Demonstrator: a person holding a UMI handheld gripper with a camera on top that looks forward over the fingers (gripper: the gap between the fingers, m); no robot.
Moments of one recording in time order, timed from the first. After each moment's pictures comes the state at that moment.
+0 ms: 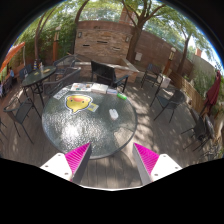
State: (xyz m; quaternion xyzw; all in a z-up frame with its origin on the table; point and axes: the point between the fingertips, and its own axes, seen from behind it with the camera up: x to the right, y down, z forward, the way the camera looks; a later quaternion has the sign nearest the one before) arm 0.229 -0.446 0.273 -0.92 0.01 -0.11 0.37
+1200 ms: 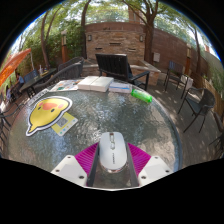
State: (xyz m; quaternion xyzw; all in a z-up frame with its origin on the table) arm 0.332 -0.071 -0.019 -0.91 -0.03 0.01 0.41
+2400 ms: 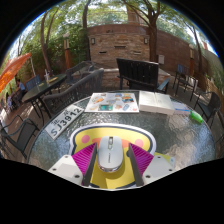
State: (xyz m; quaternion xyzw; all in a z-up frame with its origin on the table) arm 0.047 0.053 0.001 -0.90 -0.01 0.03 0.43
